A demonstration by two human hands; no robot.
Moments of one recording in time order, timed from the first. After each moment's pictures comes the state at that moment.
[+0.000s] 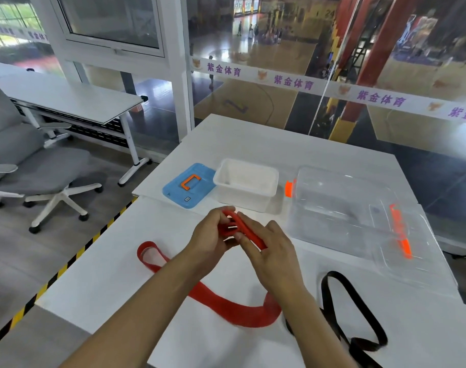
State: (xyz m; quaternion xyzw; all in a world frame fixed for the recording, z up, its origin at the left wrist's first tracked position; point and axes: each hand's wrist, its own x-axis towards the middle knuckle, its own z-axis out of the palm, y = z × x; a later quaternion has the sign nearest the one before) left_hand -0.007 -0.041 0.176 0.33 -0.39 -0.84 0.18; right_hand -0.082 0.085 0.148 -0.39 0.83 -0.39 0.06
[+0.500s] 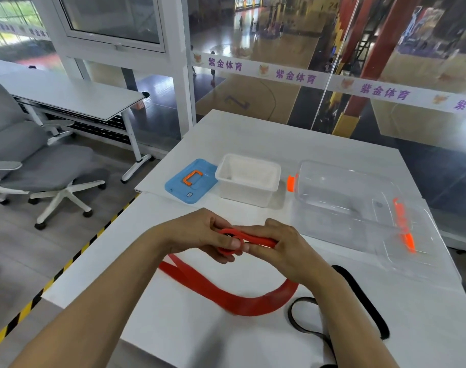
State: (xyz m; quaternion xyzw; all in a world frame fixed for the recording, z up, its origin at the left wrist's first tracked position) left_hand 0.023 -0.085 0.199 0.18 -0.73 -0.64 -0.15; right_hand -0.111 0.108 0.173 -0.50 0.76 -0.34 0.22
